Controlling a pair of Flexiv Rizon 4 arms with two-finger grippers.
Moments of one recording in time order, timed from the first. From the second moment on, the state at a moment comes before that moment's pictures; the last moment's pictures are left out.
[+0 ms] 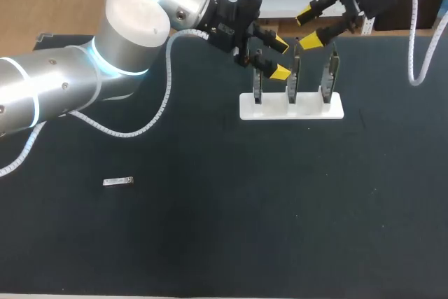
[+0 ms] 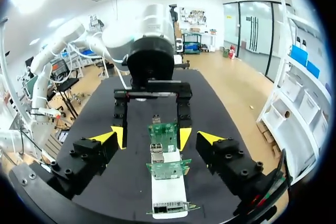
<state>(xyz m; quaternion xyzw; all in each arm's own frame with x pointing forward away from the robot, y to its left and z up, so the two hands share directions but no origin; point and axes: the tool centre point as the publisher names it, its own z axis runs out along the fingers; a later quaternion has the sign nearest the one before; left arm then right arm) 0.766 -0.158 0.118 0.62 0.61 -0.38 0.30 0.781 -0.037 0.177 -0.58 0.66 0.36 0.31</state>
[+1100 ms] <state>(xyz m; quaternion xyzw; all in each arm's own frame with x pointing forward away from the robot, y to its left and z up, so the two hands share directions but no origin) 0.766 -0.158 0.118 0.62 0.61 -0.38 0.30 0.782 -0.031 0.174 -0.62 0.64 0.33 0.30</state>
